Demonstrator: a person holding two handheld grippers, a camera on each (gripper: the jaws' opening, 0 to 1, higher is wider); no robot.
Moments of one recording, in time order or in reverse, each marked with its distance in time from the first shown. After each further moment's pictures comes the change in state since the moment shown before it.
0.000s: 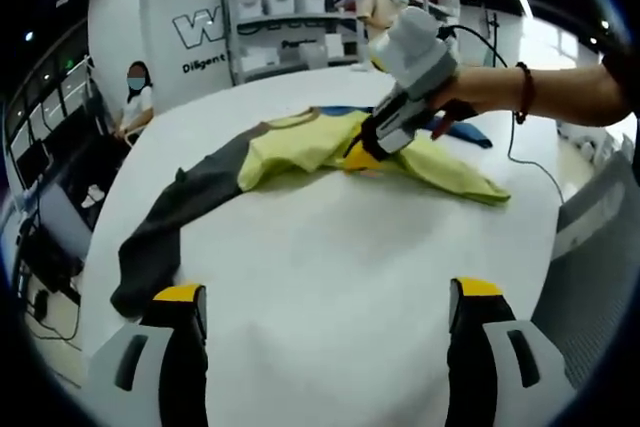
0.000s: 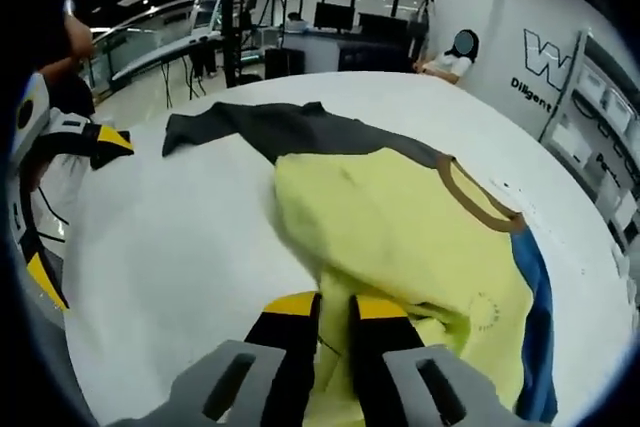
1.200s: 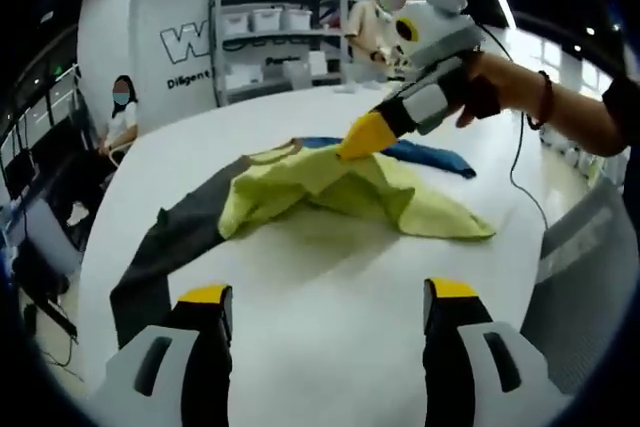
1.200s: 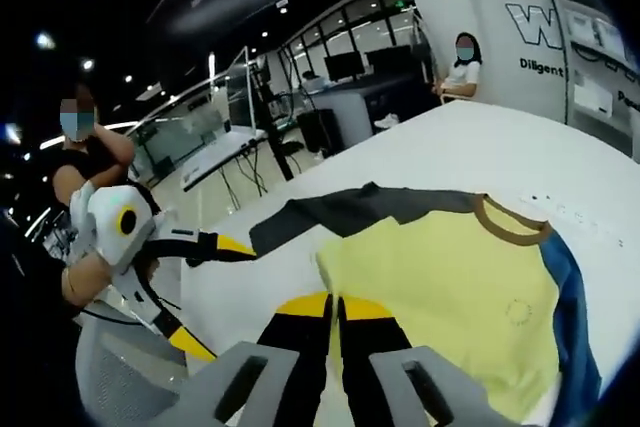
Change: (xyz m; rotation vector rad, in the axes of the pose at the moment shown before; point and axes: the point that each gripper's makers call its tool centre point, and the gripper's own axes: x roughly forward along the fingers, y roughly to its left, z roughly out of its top) left arm 0.008 -0.010 0.060 0.032 -0.088 -0.093; right arm -0.098 0.052 0.069 0.254 -0.232 0.336
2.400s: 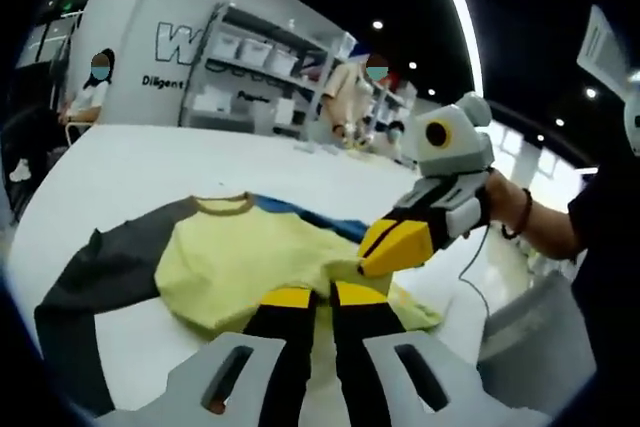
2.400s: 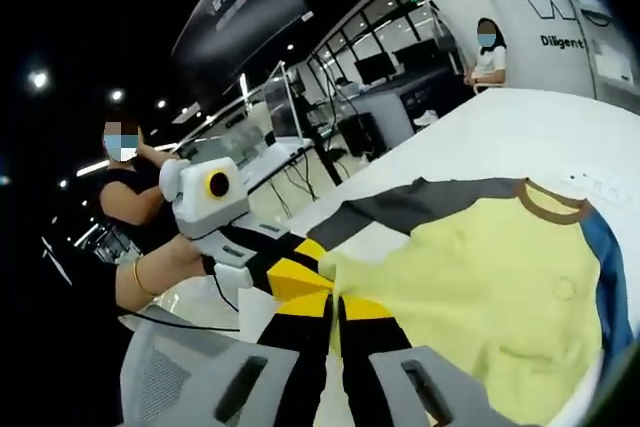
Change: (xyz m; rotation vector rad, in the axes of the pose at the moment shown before) left arm 0.018 -0.019 0.056 -0.228 -0.225 -0.287; right arm -0.015 0.036 -0.006 0.078 -0.020 0.188
